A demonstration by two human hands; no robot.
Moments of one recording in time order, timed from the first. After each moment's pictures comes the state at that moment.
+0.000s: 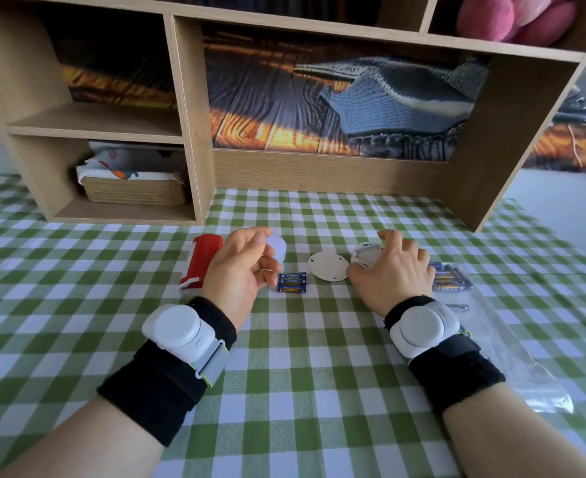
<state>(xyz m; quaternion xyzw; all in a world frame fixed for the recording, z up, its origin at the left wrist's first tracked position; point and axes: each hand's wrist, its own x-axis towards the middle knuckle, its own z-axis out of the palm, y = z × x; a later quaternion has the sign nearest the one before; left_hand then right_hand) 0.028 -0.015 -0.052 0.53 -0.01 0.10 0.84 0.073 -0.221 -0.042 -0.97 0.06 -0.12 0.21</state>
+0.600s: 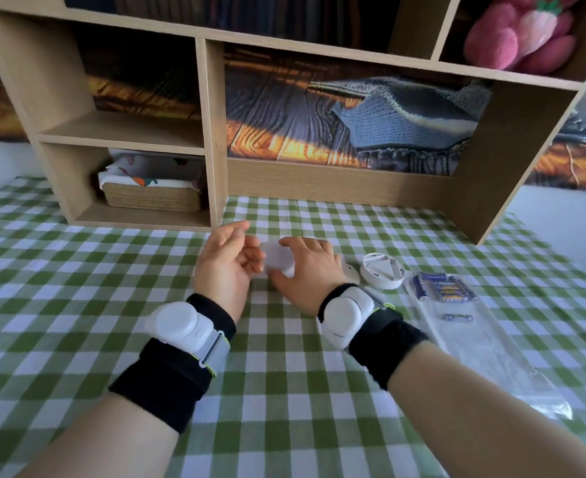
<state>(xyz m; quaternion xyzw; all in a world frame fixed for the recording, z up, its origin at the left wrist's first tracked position) 0.030 0.015 -0.043 0.46 0.03 0.19 0.86 0.069 -0.117 -0.035 -0.96 -0.19 -0.05 0.20</state>
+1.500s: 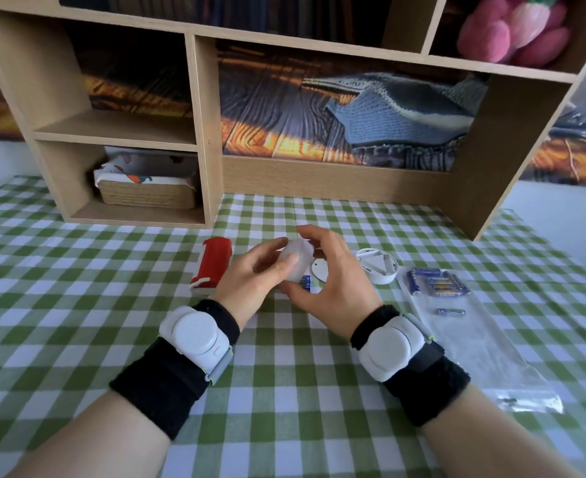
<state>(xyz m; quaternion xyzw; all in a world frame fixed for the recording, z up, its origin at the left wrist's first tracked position) 0.020 -0.010 -0.056 0.71 -0.02 0.07 0.70 0.043 -0.171 -0.042 -0.86 -0.29 -0.13 0.40</state>
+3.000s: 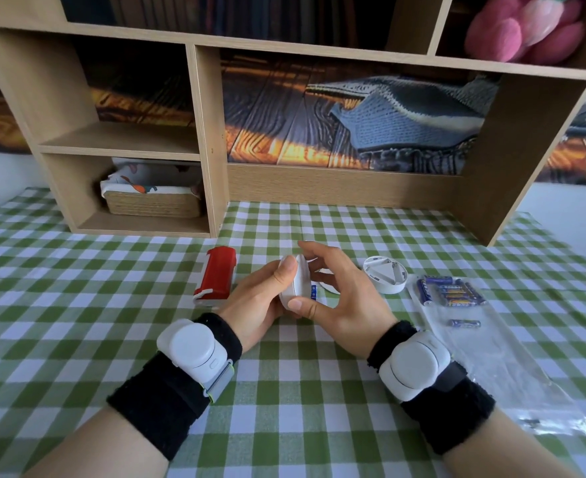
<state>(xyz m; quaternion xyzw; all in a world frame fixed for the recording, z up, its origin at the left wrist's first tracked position) 0.017 -0.017 -0.052 0.58 -0.06 -0.05 0.81 0.046 -0.181 -0.048 -0.82 -0.34 -0.07 0.46</state>
